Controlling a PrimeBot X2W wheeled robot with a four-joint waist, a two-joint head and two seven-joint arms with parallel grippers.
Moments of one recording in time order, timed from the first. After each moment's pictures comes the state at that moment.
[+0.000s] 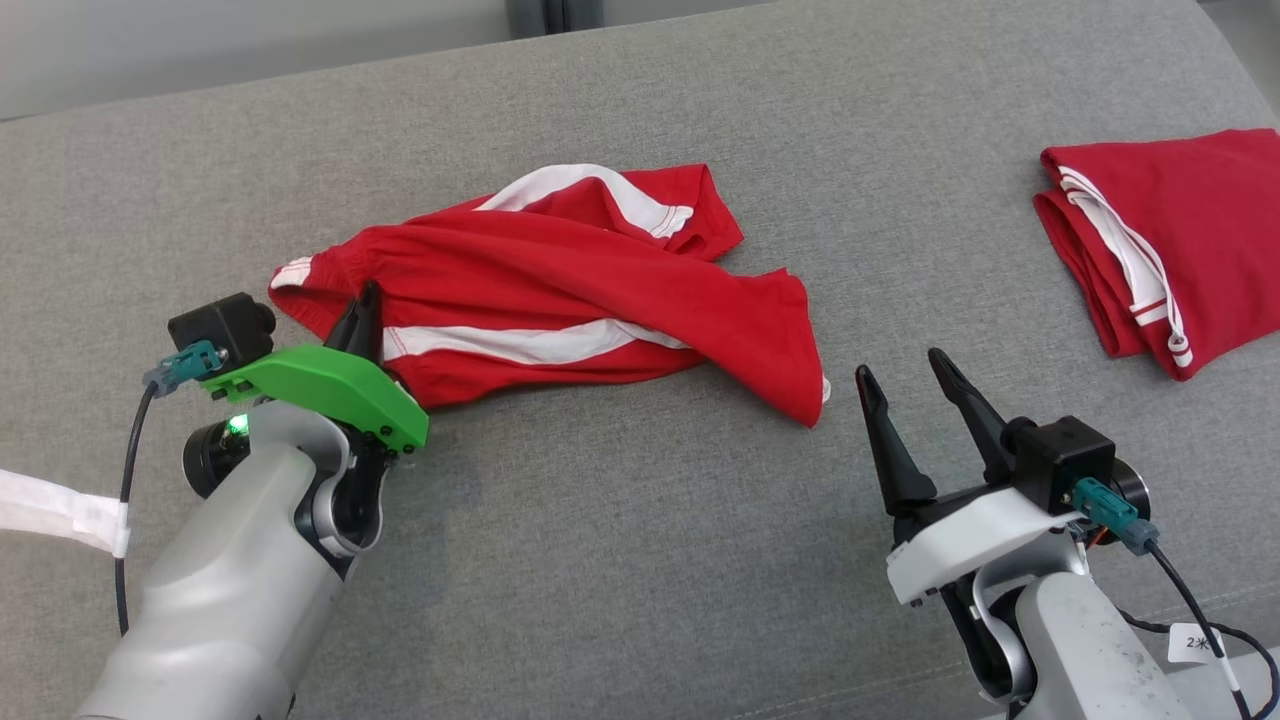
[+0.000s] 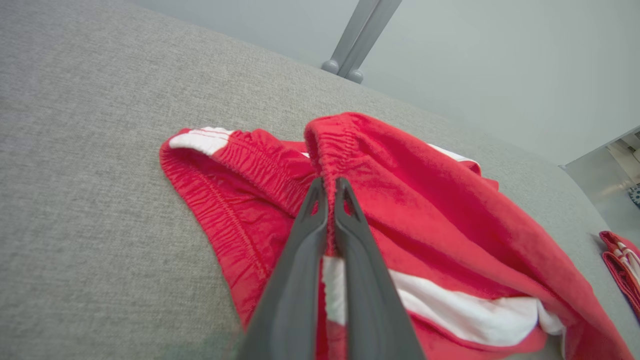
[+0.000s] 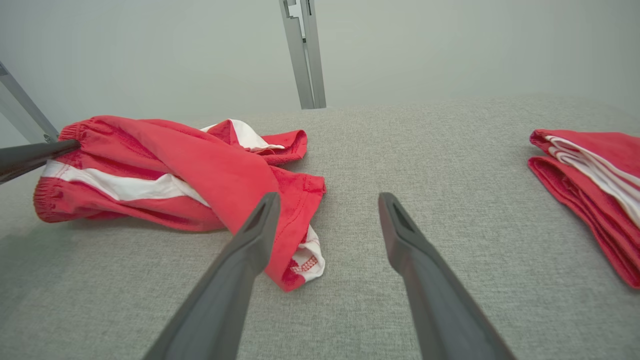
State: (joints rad) left arm -0.73 0.29 -0.77 0.75 -1.24 0.08 -0.25; right arm -0.19 -0.08 0.18 0.21 0.20 0.13 -0.18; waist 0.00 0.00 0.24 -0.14
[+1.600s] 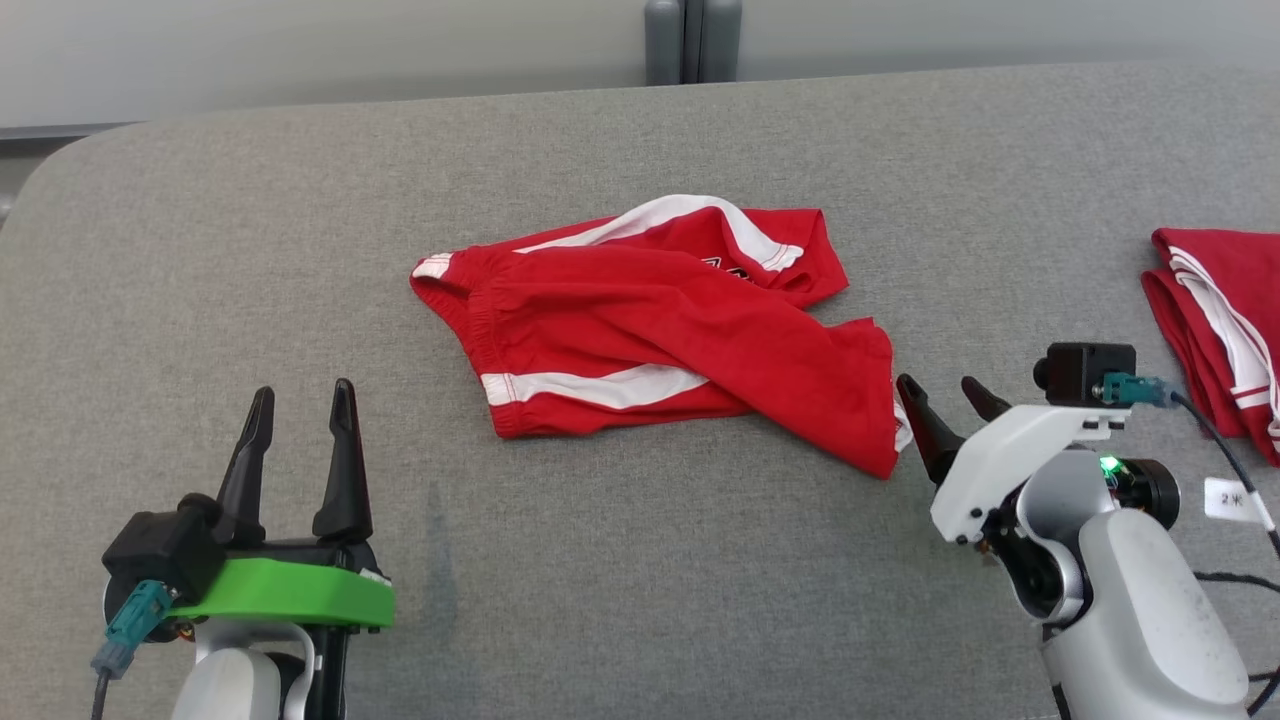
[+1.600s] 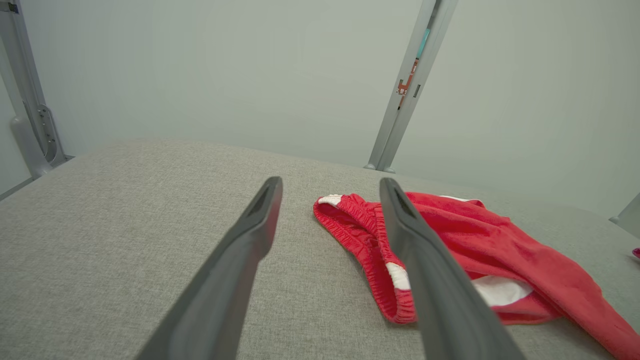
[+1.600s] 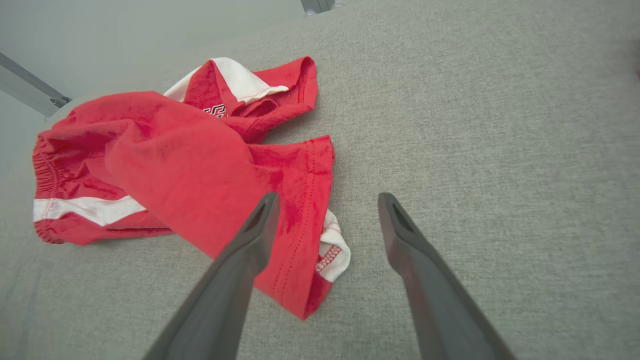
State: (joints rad) left arm -0.14 0.11 -0.06 0.18 -0.40 -0.12 -0.26; right arm -0.28 -0.06 0.02 0.28 0.35 0.13 0.28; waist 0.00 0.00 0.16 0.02
